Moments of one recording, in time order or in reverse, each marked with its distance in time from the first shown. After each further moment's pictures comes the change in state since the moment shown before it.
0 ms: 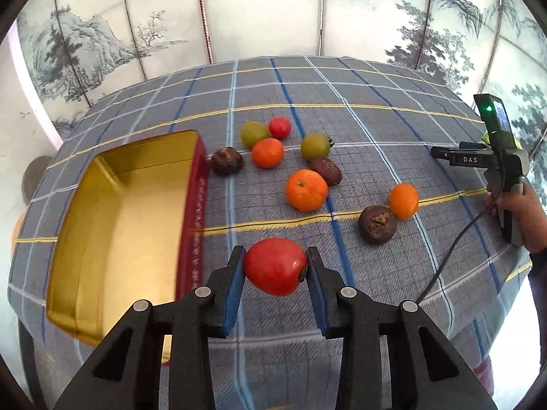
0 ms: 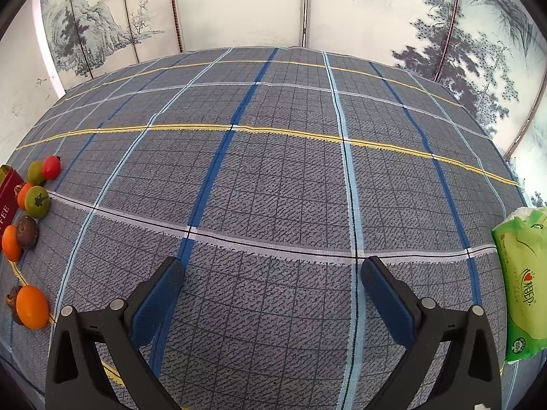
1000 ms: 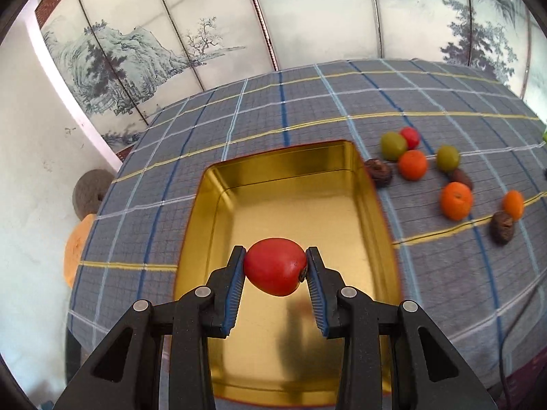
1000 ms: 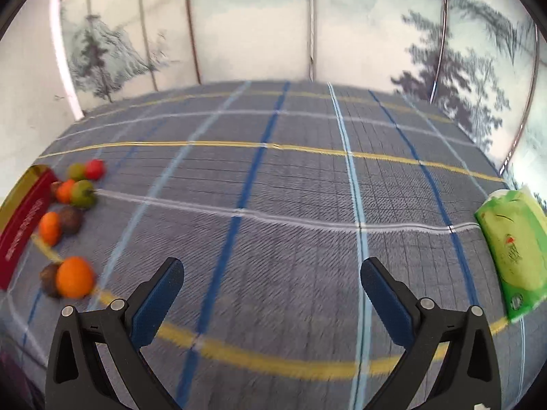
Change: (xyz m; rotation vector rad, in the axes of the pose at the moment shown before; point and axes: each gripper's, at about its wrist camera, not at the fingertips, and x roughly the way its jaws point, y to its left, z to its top) left arm 0.008 0.118 0.018 0.052 -0.010 0.256; right arm -0.076 0.028 -0.055 -0.004 -0.207 0.081
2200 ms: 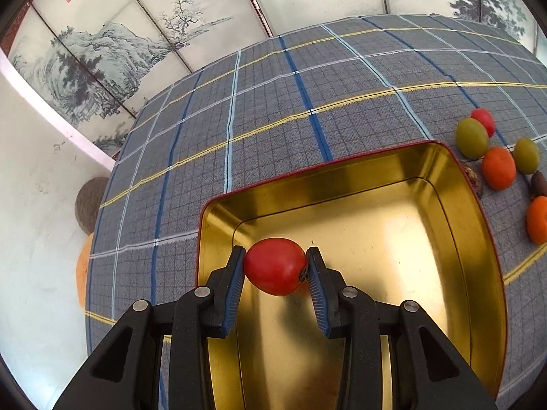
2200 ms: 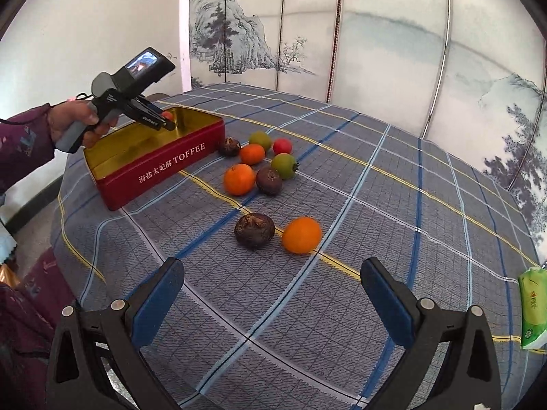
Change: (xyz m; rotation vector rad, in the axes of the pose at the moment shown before) left arm 0.105 0.026 0.055 0.123 0.136 0.036; right arm -0.071 0.150 -0.032 -0.363 -0.019 0.245
